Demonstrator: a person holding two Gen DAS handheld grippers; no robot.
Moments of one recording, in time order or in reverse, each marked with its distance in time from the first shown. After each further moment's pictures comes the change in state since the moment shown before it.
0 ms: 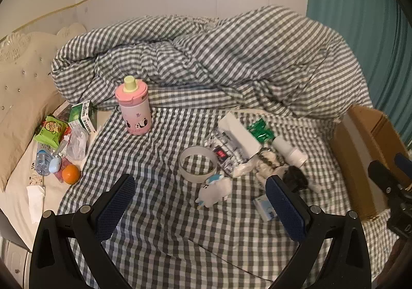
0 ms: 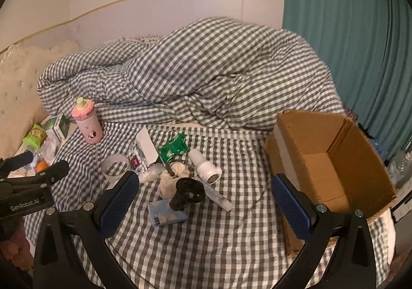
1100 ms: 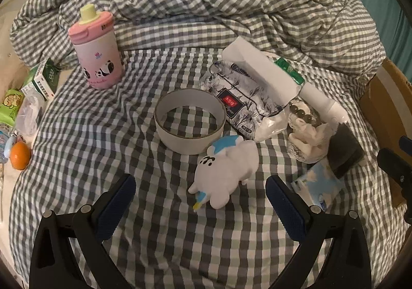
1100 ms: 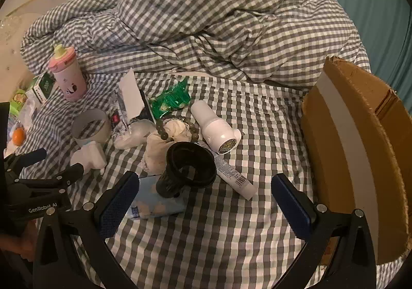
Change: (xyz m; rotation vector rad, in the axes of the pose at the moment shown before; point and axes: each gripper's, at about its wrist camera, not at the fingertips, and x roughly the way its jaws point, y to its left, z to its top) left arm 0.143 -0.001 -0.046 0.027 0.193 -0.060; right arm 0.125 0.013 -0.040 -0.060 0.206 0.006
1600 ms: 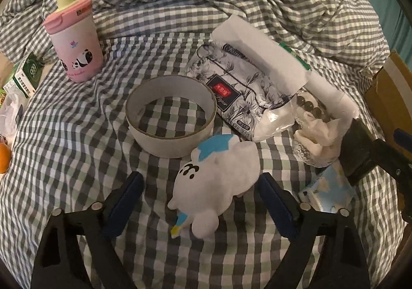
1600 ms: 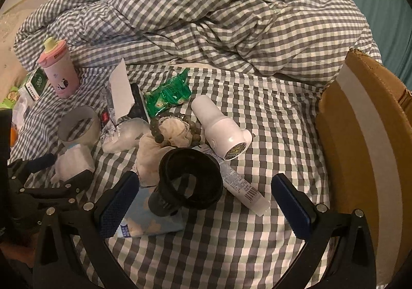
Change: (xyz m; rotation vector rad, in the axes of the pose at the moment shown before) left arm 0.040 -0.010 0.001 0.005 0.042 -0.028; right arm 0.040 0.003 0.005 -0.001 0.032 0.009
